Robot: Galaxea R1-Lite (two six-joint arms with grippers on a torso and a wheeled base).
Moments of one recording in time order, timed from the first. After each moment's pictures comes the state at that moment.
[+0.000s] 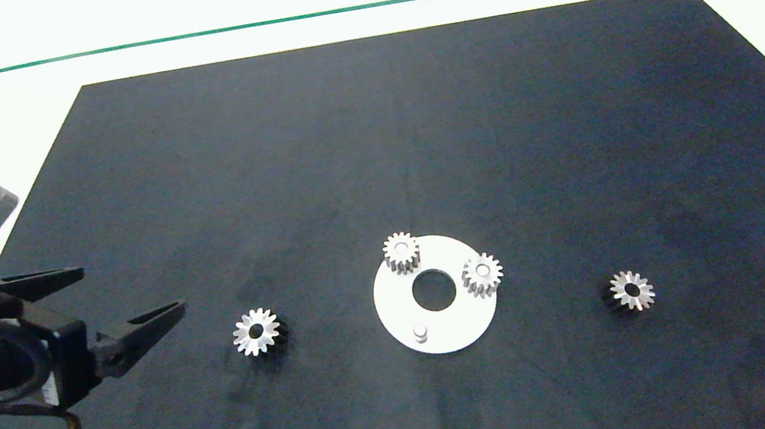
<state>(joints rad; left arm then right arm) -0.30 1.09 -0.82 0.07 0.03 0.19 0.09 0.85 -0.73 0.40 -0.03 -0.08</state>
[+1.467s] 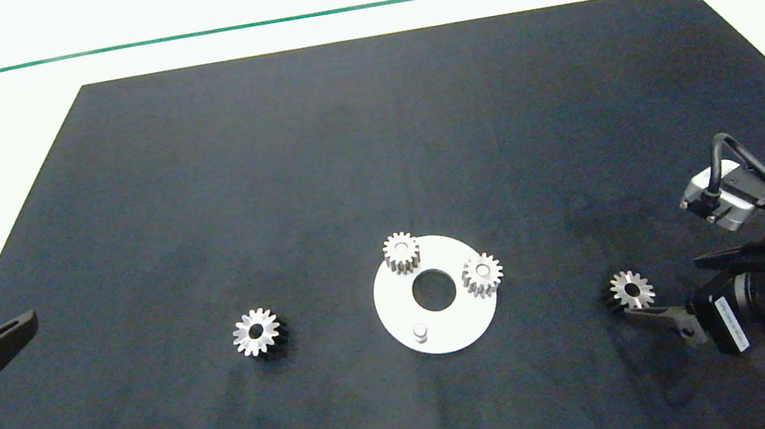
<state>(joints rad) -0.23 0.82 -0.83 0.15 0.04 0.19 0.40 1.37 -0.69 -0.03 -0.14 -0.10</state>
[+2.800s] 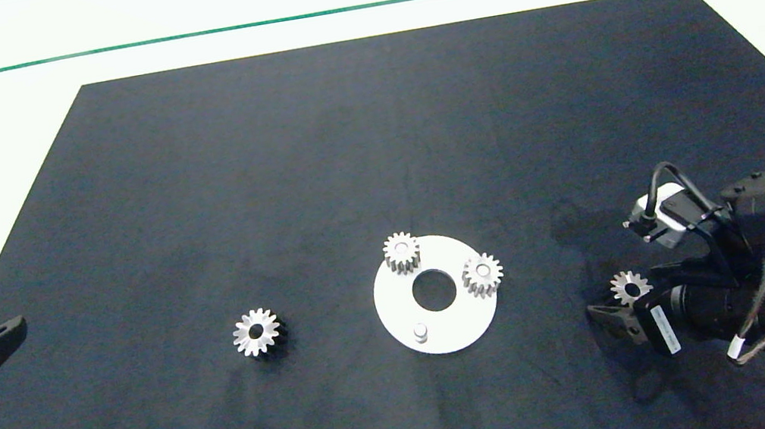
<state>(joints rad) -0.23 0.80 -0.82 0.16 0.04 0.19 0.46 1.51 -0.62 -0.26 -0.24 -0.04</state>
